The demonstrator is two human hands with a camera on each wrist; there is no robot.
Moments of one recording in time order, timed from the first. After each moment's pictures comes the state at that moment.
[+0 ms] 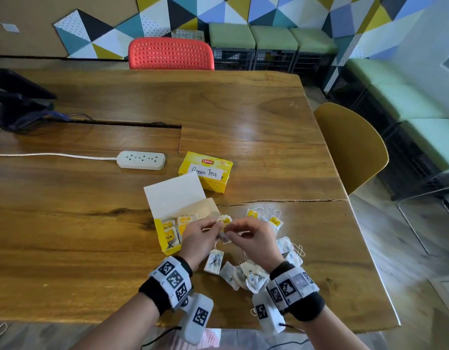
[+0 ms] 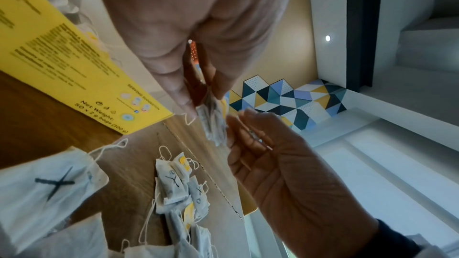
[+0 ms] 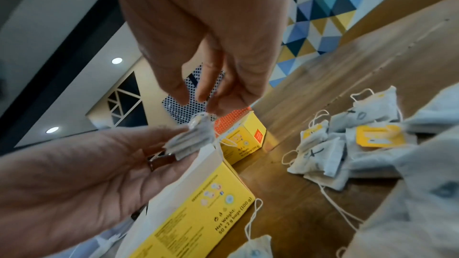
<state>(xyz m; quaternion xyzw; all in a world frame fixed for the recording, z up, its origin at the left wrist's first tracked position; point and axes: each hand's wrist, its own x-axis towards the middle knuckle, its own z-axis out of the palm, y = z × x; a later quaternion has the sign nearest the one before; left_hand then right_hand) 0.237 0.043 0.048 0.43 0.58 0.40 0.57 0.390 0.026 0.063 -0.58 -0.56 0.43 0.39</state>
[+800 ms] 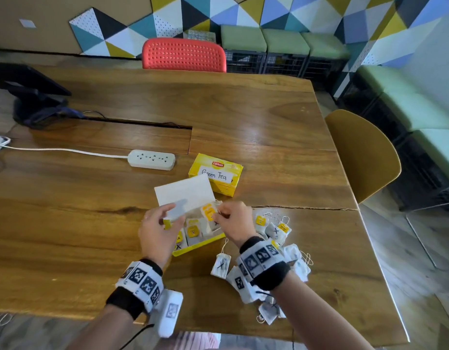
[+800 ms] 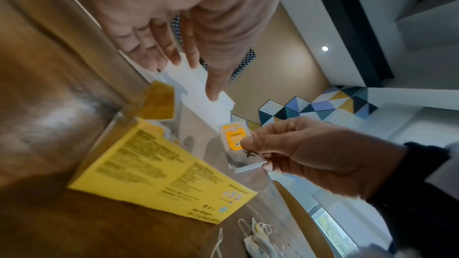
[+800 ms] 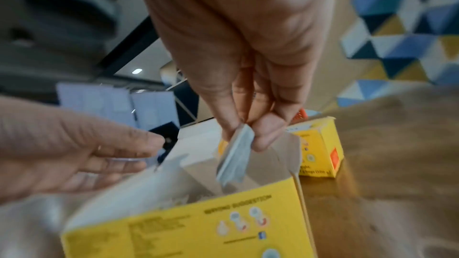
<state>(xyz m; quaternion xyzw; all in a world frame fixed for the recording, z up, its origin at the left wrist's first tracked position) 0.149 0.053 0.048 0.47 0.73 0.41 0.29 0.329 0.087 0.073 -0.66 -0.63 0.34 0.22</state>
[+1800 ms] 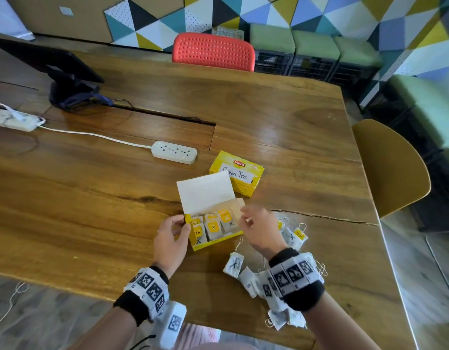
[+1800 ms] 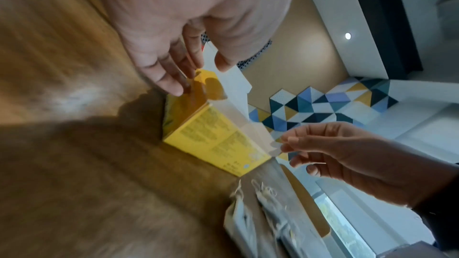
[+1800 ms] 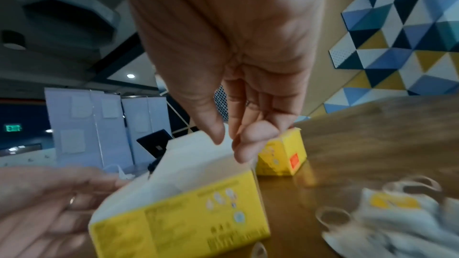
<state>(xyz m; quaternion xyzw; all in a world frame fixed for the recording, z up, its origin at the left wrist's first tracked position) 0.136 0.024 0.016 0.43 0.73 0.40 0.35 0.345 0.075 0.082 -0.62 -0.71 0.27 0.18</state>
